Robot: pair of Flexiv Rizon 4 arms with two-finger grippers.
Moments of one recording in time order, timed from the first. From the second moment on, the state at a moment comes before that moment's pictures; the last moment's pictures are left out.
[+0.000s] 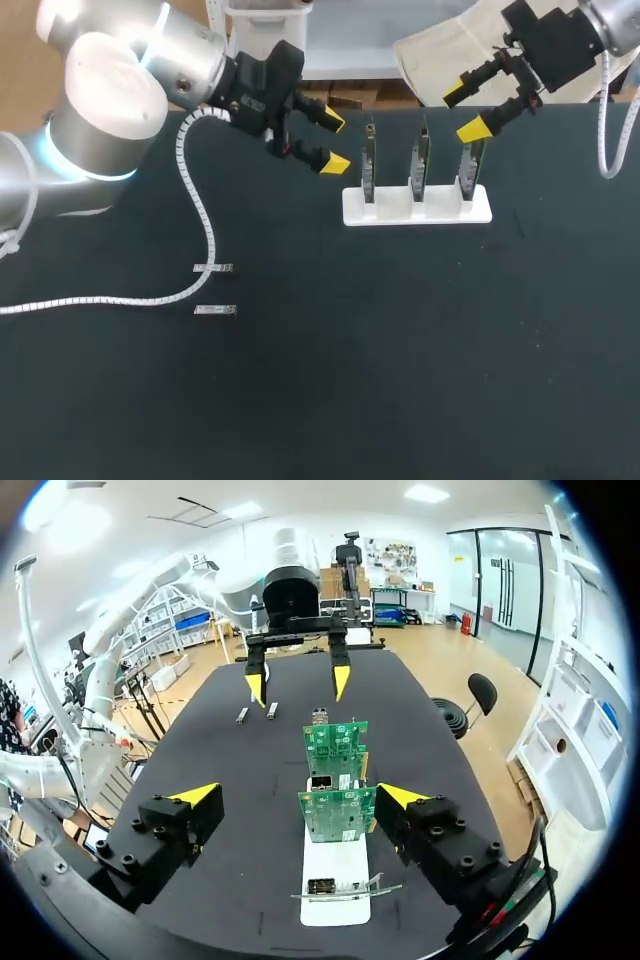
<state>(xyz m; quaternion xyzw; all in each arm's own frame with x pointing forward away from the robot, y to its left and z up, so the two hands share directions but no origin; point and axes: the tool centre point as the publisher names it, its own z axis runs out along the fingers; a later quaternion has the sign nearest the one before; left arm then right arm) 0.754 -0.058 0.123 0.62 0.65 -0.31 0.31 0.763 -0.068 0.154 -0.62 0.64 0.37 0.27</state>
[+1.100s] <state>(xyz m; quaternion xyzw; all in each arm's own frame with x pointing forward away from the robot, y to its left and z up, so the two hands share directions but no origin) 0.674 0.063 0.134 0.65 0.73 -0.15 0.17 0.763 -0.068 0.154 -0.62 0.64 0.37 0.27</state>
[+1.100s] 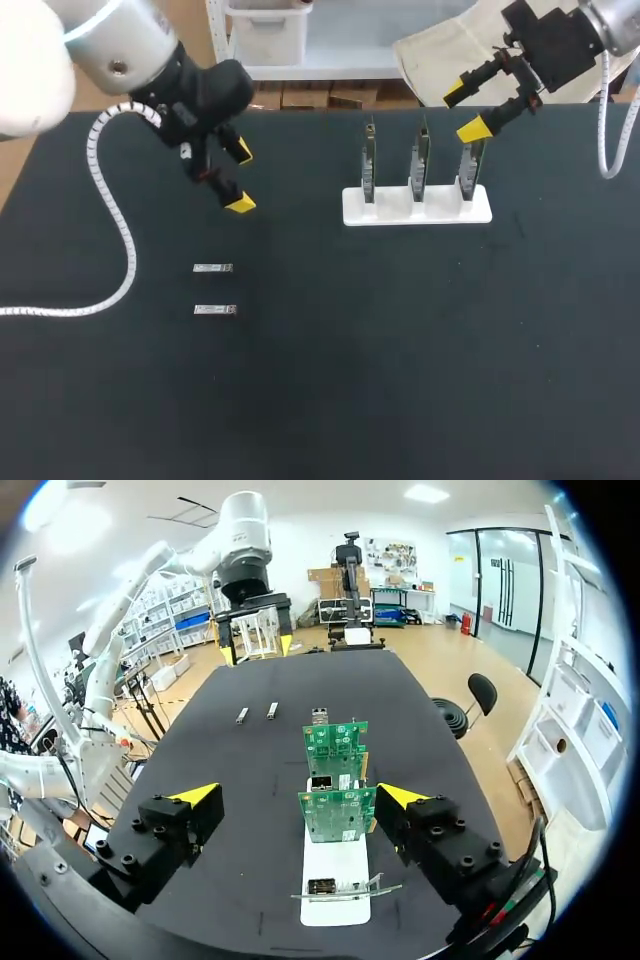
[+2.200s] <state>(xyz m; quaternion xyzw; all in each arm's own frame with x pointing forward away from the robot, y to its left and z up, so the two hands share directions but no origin) 0.616 0.124 0.067 0.65 0.74 -0.09 0.11 0.763 -0.068 0.154 -0.62 0.64 0.37 0.27</state>
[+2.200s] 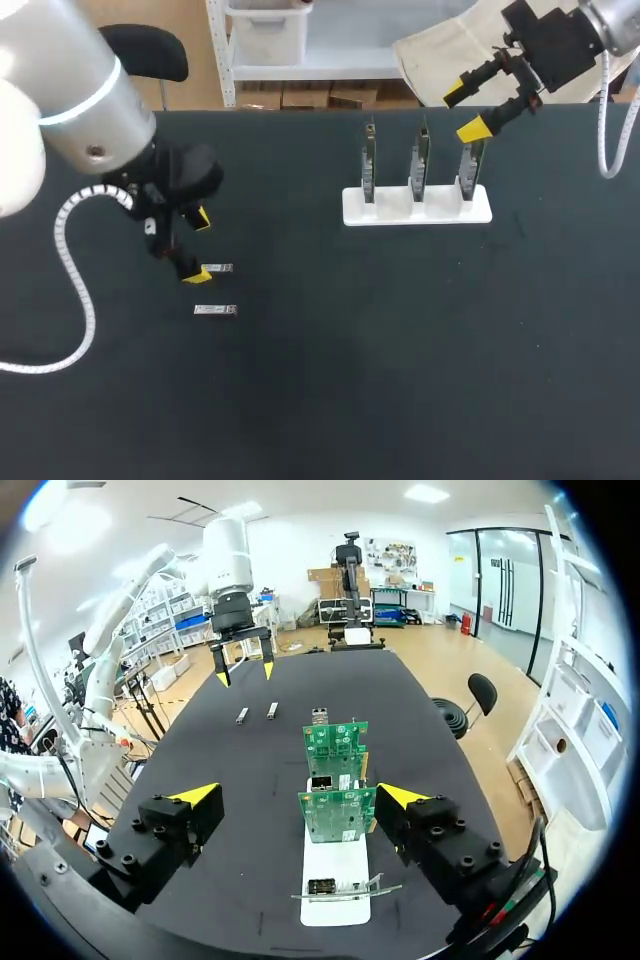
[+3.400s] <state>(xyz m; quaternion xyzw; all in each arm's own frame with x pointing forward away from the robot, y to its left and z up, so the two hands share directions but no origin) 0.629 0.135 0.028 0.68 0.73 0.00 0.02 0.763 -0.068 0.154 -0.62 0.64 0.37 0.27</state>
